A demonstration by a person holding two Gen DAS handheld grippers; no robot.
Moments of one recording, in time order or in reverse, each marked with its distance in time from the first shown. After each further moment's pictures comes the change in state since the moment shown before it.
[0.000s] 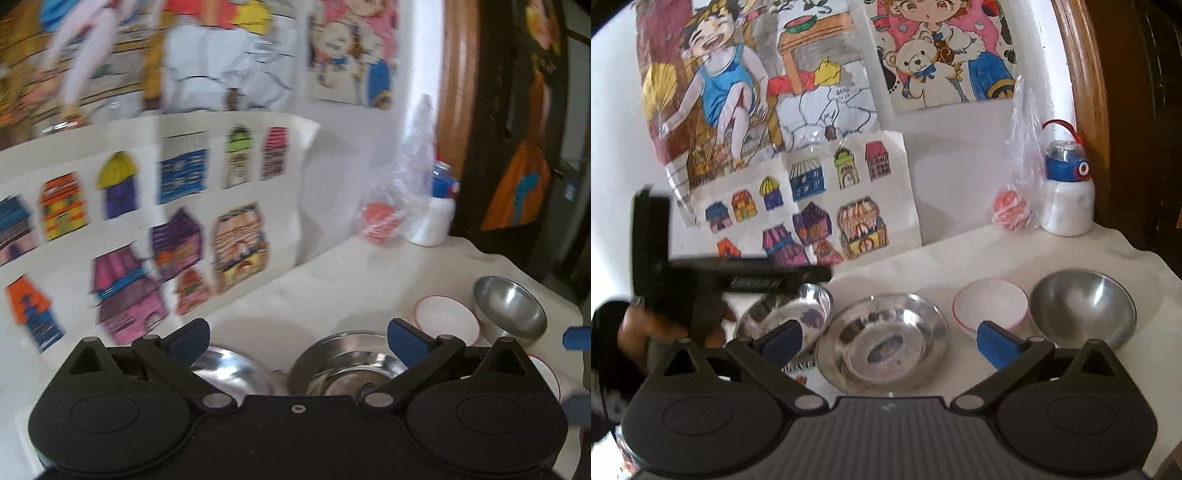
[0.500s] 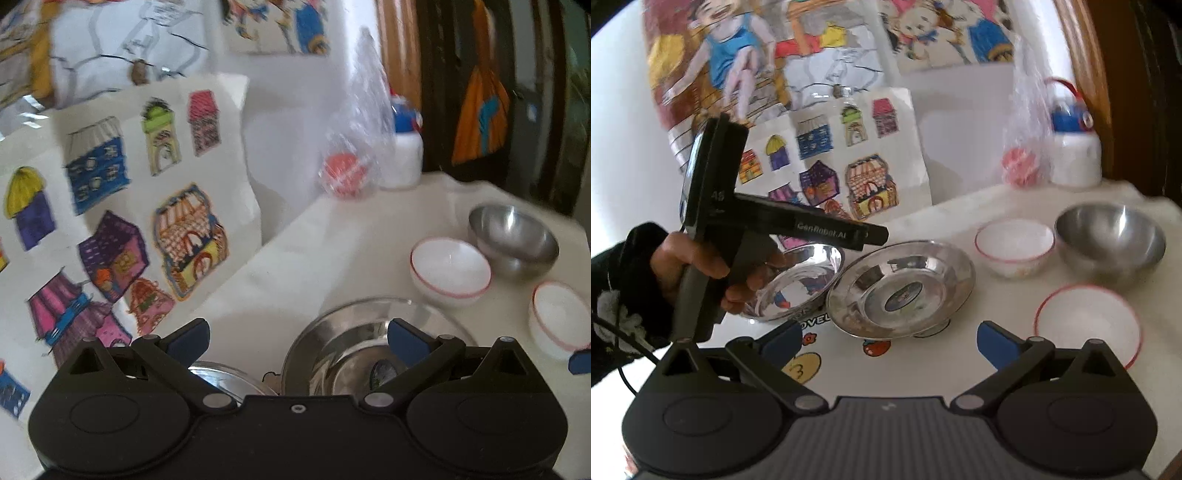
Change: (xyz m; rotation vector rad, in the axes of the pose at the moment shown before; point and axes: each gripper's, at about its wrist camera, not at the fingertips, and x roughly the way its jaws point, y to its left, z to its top) left arm 0.054 -0.008 -0.007 0.255 0.096 -0.073; right arm 0.025 0.019 -0.061 0.070 0.002 0.010
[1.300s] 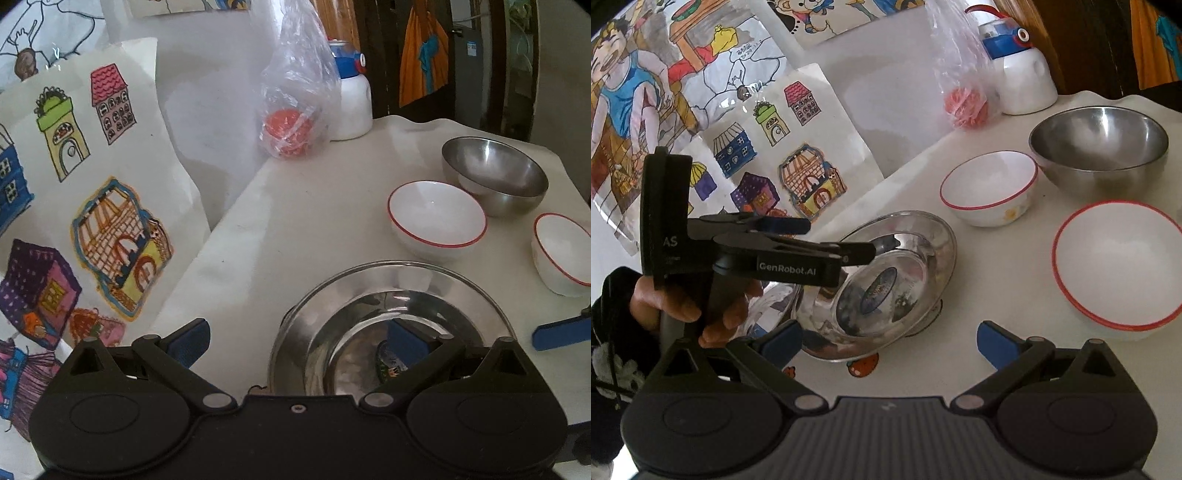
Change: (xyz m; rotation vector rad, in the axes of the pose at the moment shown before) left arm 0.049 -0.001 0.004 0.191 0.095 -0.142; right arm 0.057 -0.018 -0.005 0.306 0.031 -0.051
